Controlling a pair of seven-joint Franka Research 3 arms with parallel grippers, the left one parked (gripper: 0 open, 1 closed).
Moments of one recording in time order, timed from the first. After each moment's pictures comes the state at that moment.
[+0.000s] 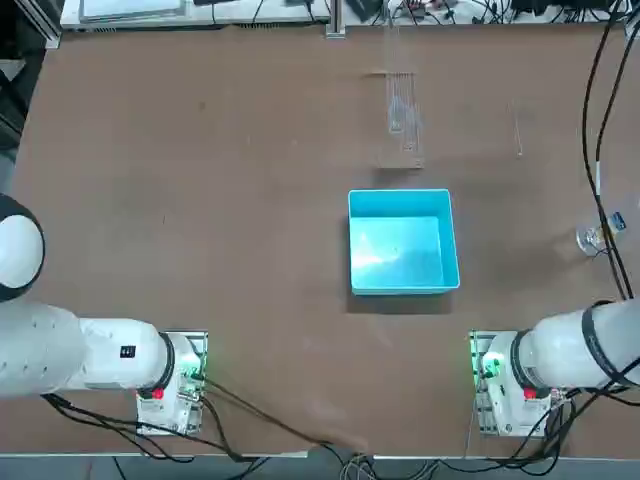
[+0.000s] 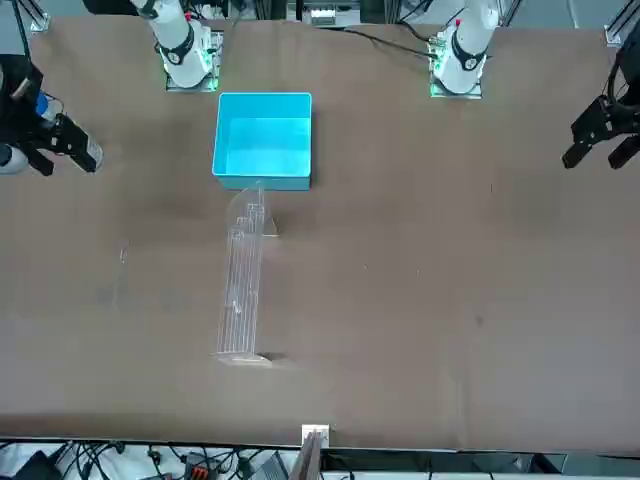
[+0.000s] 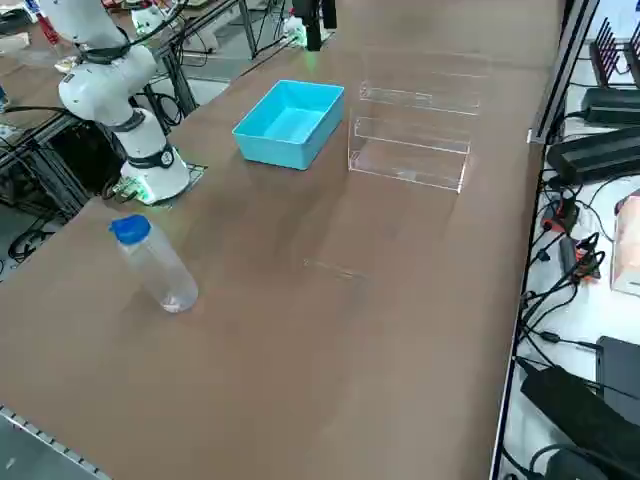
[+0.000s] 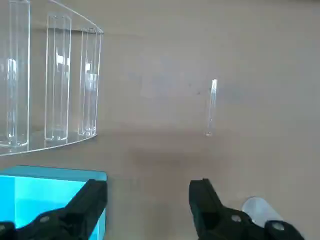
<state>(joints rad) 0.00 0.03 0.05 -1.52 -0.01 1.56 -0.02</state>
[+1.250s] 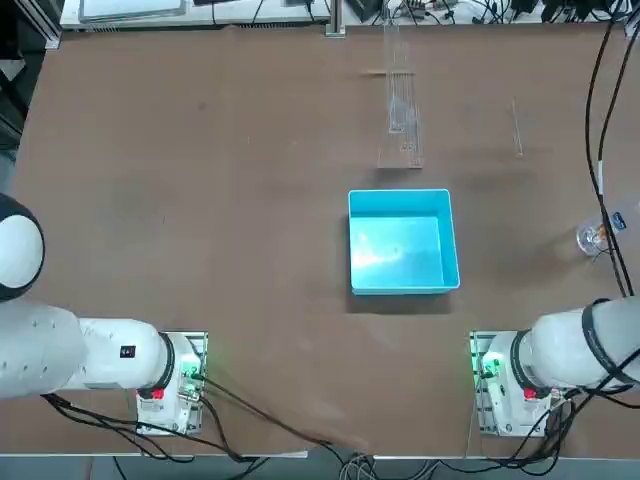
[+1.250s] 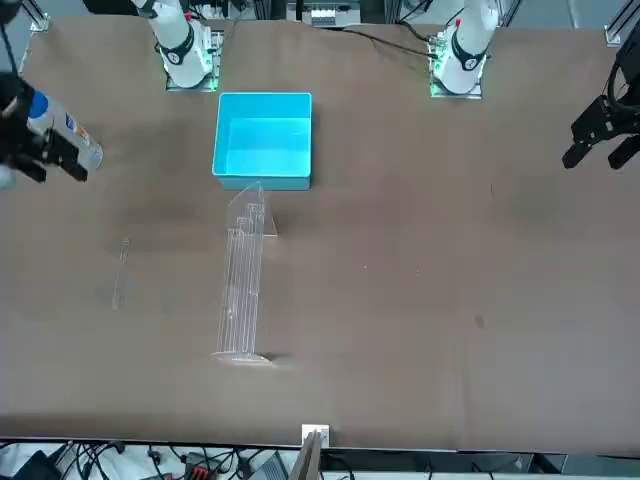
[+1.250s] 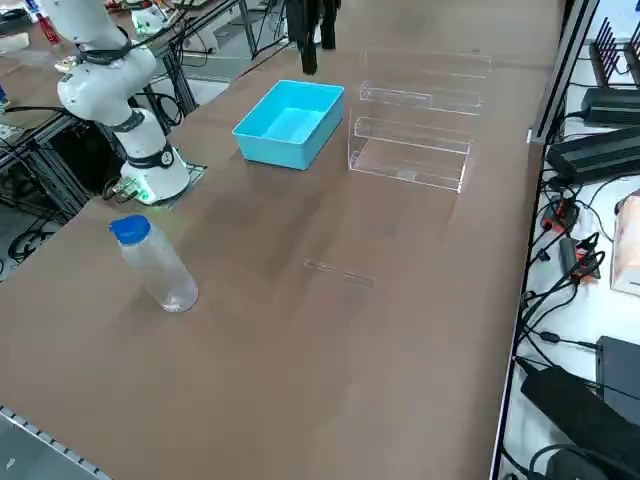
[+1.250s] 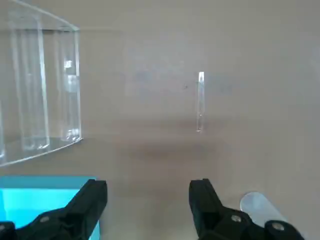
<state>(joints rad) -0.09 0.11 0.05 -1.53 -0.01 1.61 -0.02</state>
